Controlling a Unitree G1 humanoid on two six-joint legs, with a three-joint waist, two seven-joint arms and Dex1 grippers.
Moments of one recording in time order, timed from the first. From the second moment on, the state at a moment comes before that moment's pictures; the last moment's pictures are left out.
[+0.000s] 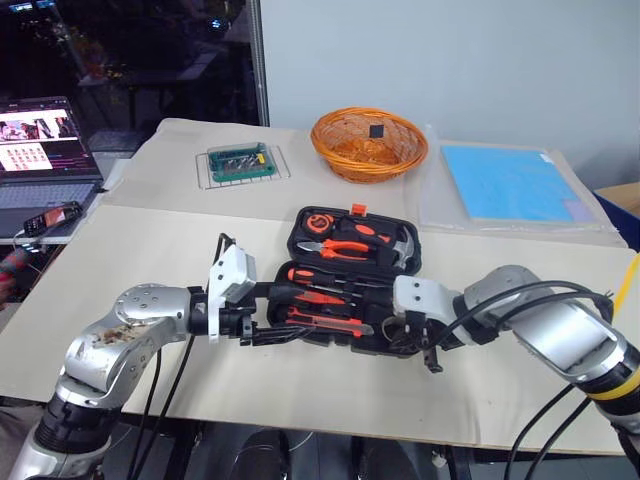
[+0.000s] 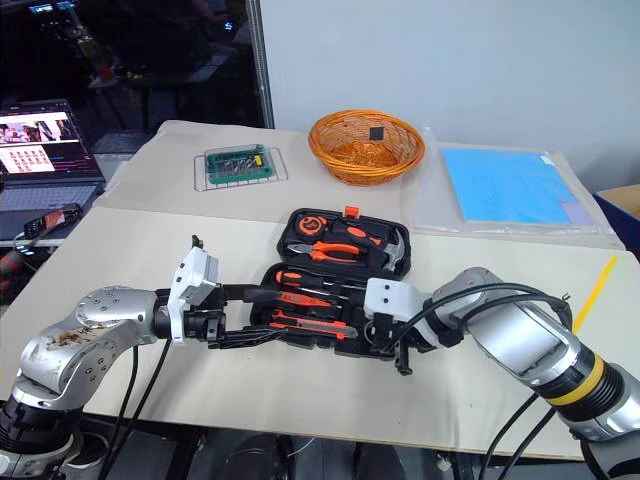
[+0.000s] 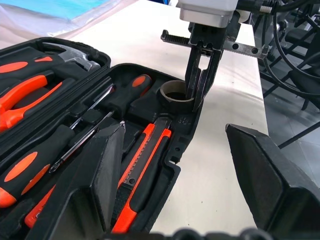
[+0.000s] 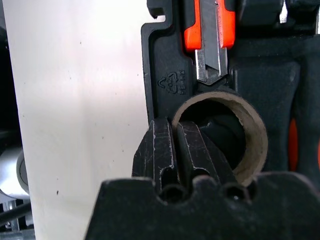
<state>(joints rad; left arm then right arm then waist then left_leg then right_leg) -0.29 0.72 -0.02 -0.46 -0.64 0.66 -1.02 -0.61 -1.01 0.51 -0.48 0.25 0.94 1.14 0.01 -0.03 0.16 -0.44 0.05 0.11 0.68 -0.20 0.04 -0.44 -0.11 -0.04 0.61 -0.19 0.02</state>
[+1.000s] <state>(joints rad) -0.29 0.70 0.06 -0.43 -0.72 0.75 -0.90 -0.36 -1.00 0.05 -0.60 0.40 0.95 1.03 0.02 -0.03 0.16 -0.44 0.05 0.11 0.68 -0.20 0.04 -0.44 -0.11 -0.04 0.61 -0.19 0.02</state>
